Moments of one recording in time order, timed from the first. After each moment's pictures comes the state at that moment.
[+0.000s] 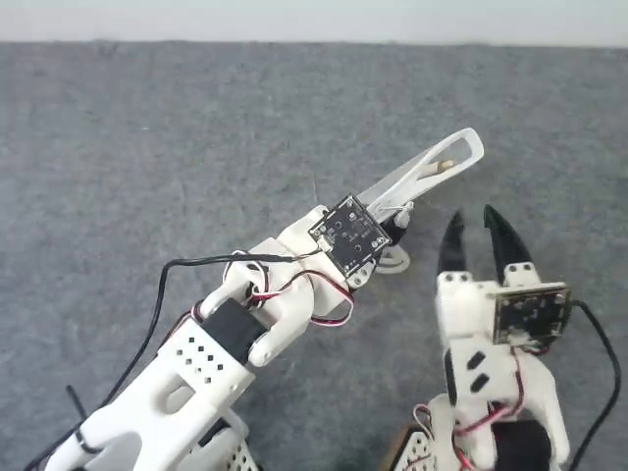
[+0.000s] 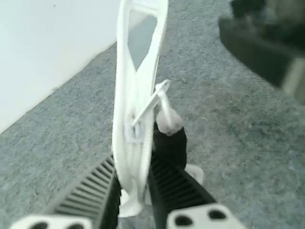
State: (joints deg) left arm 35.1 -47.4 56.2 34.1 -9.9; right arm -7.8 -104.1 64.4 55.8 5.5
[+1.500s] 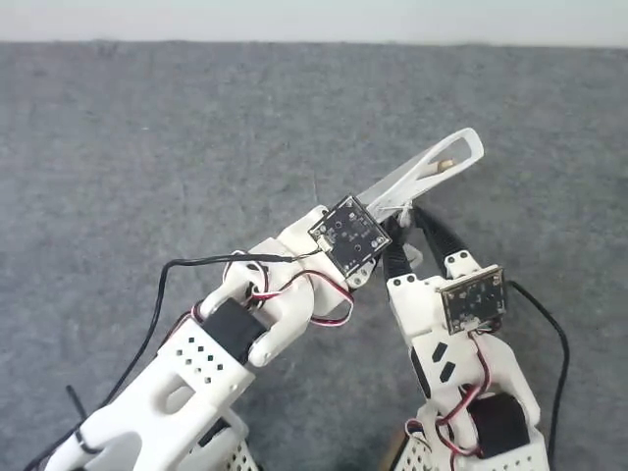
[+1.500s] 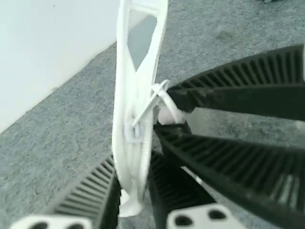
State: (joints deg) left arm 35.0 -47.4 56.2 34.1 -9.9; right arm -20.7 -103.7 76.6 43.3 5.7
